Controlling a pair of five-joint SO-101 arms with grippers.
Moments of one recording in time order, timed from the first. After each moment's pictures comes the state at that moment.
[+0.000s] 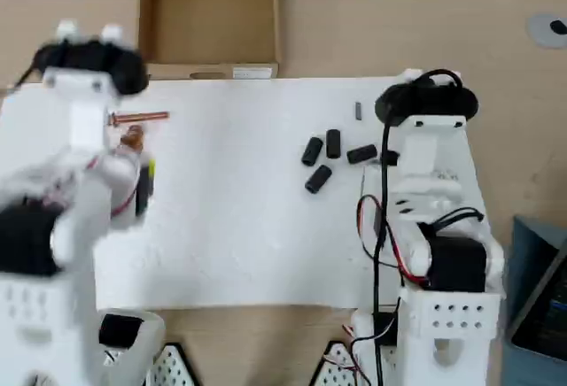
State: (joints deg) left arm 2.7 -48.1 7.9 96.6 -9.5; right arm -2.1 -60.7 40.7 74.9 -11.5
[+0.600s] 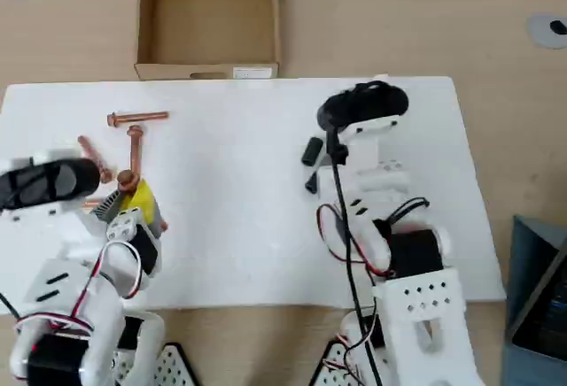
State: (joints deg) left arm 2.7 -97.8 57.5 72.2 10.9; right arm -15.0 -61.6 54.5 57.7 -11.4
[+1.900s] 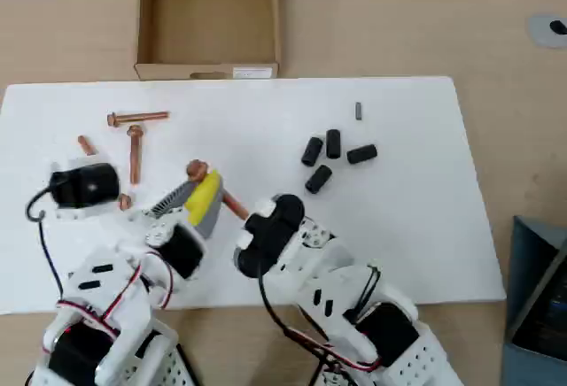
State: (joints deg) left arm 25.4 -103.9 69.7 52.8 30.2; right arm -44.7 -103.6 86.0 57.7 5.6
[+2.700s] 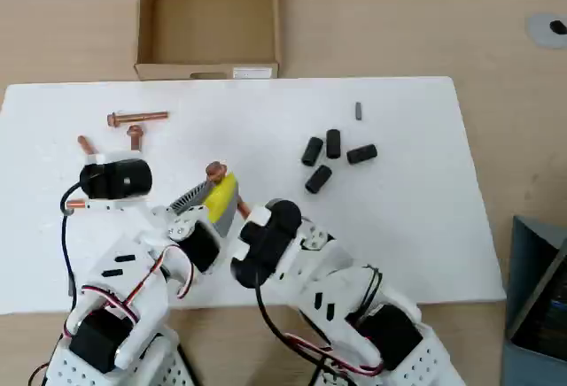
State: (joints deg) left arm 26.8 -103.8 77.5 46.3 27.5; right arm -45.6 -103.6 83.6 57.8 7.8
